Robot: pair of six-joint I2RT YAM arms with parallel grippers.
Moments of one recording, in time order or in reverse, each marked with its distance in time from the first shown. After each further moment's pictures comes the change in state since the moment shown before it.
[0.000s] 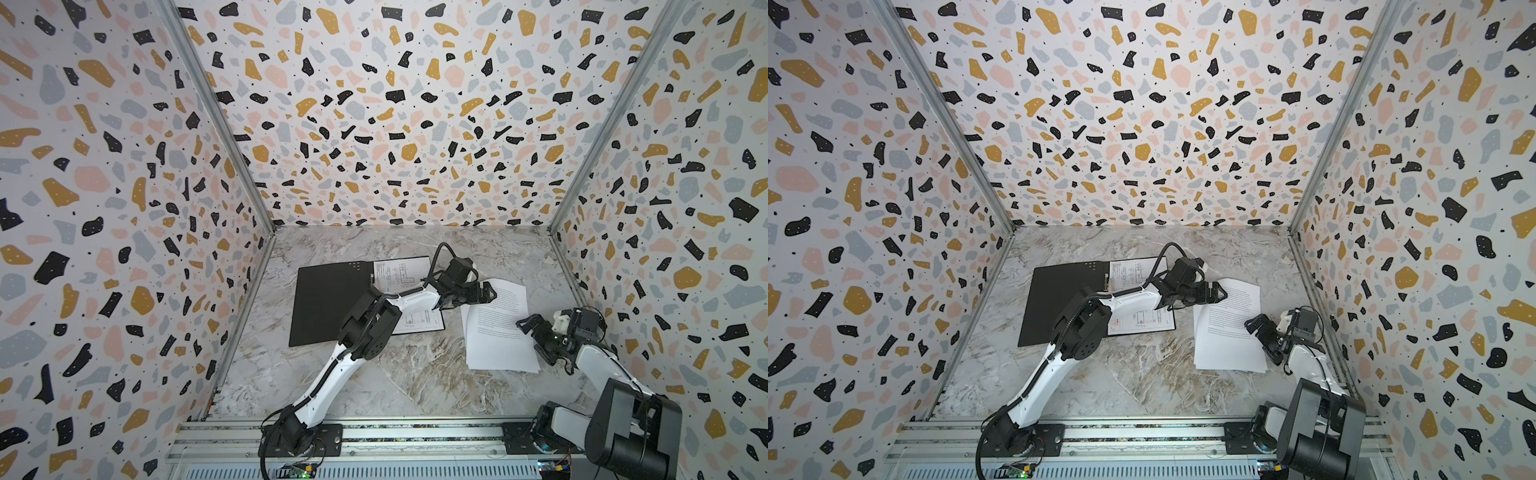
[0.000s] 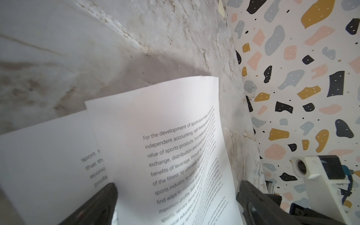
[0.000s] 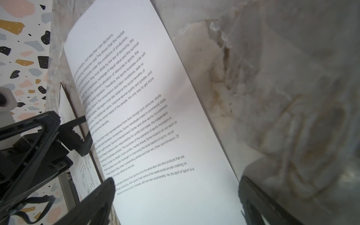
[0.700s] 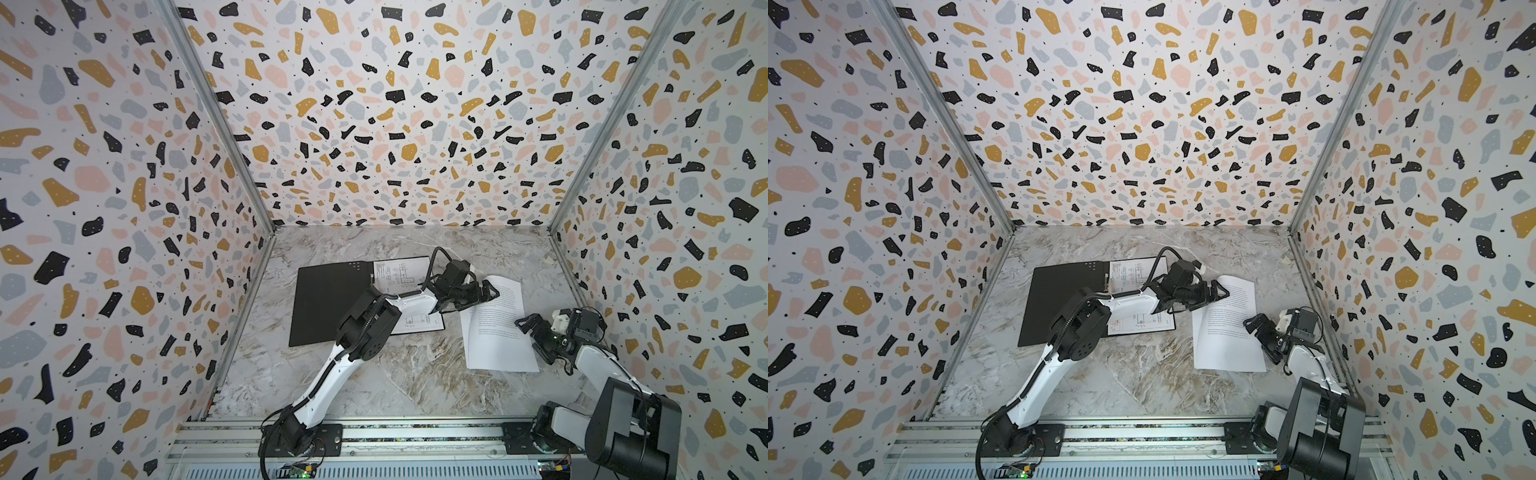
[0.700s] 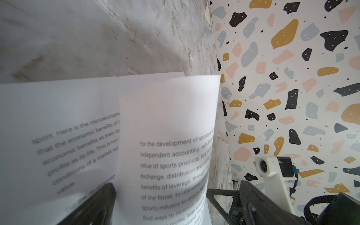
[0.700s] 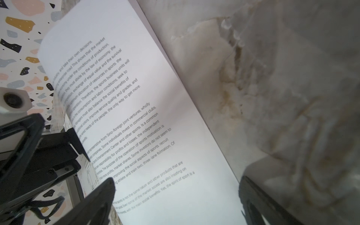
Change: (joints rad) left arm -0.001 -0.034 -0.099 0.163 0.065 -0.180; right arm 0.000 0.002 -0.011 0.027 -0.038 0.000
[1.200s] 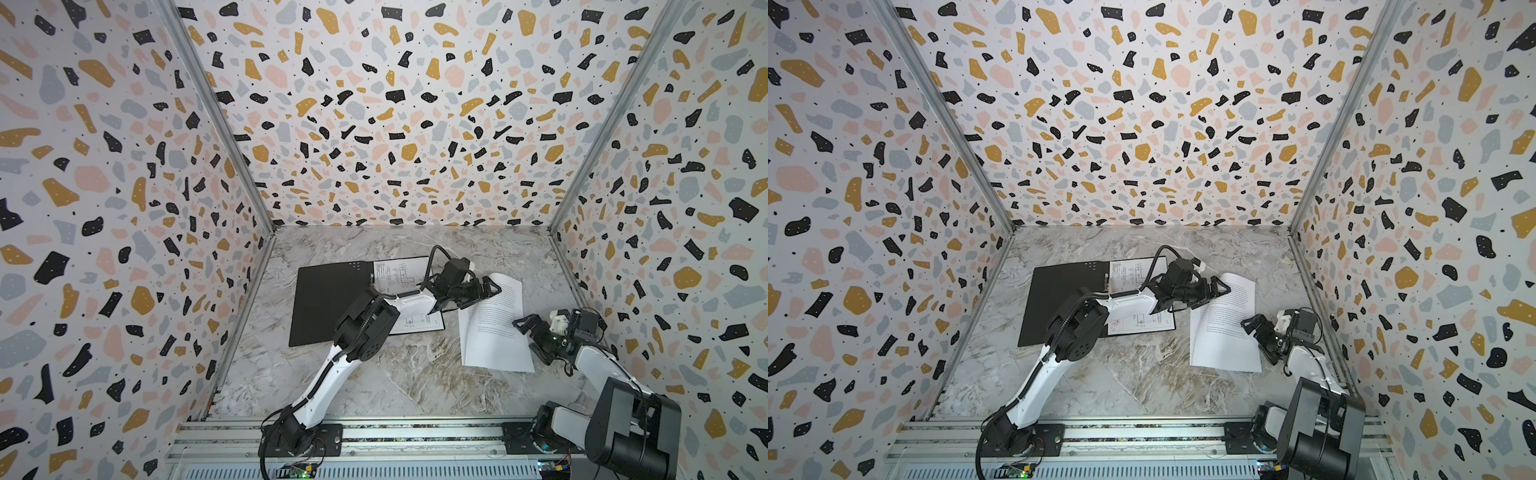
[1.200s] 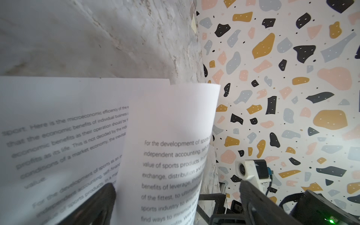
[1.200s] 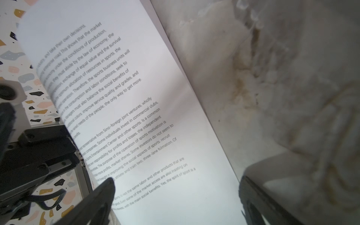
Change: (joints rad) left arm 0.000 -0.041 -0.037 0.079 0.009 -0.066; right arm 0.000 0.000 -0.006 -0.005 -0.045 -0.001
